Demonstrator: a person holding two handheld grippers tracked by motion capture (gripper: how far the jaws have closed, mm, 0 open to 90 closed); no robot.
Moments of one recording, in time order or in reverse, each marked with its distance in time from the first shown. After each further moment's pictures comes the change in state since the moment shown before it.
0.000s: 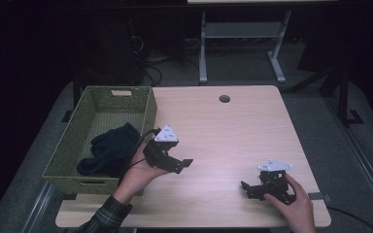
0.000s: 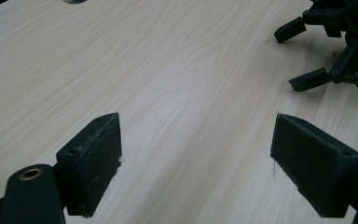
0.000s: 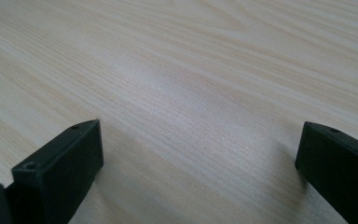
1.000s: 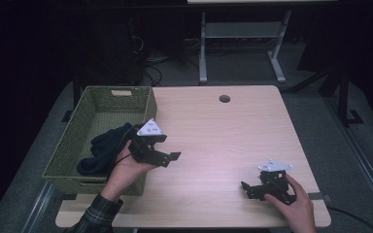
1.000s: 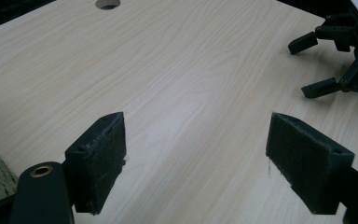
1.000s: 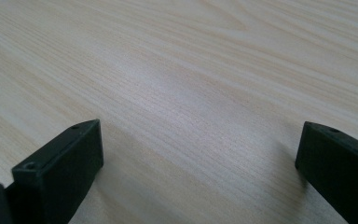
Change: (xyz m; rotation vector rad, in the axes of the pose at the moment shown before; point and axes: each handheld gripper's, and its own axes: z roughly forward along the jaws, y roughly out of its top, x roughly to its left) left arm 0.019 -0.006 -0.028 -0.045 0.032 -0.057; right arm 0.000 0.000 -0.001 0.002 0.004 -0.001
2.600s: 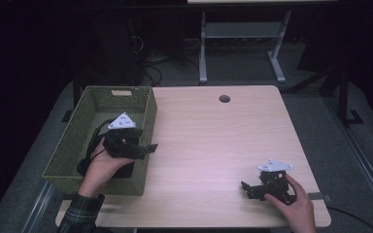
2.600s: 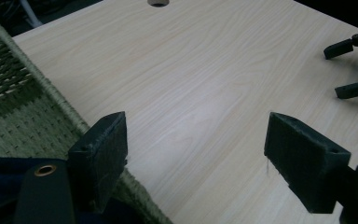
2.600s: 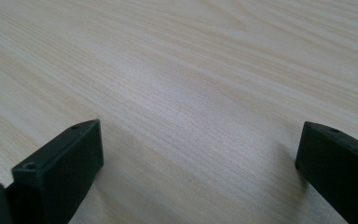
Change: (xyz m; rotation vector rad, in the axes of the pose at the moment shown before) left arm 0.038 -0.015 -0.049 -0.009 0.096 -0.067; right arm 0.000 0.000 0.000 0.001 0.001 -0.002
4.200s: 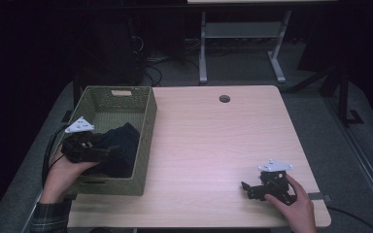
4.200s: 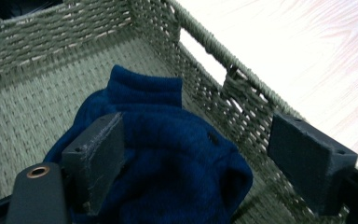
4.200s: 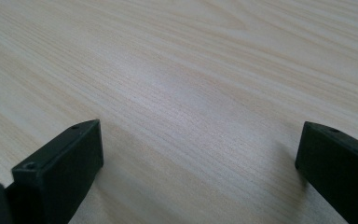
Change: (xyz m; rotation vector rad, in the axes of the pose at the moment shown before) left arm 0.050 -0.047 -0.064 0.053 0.165 -0.107; right arm 0.000 0.000 0.000 -0.001 0.000 -0.001
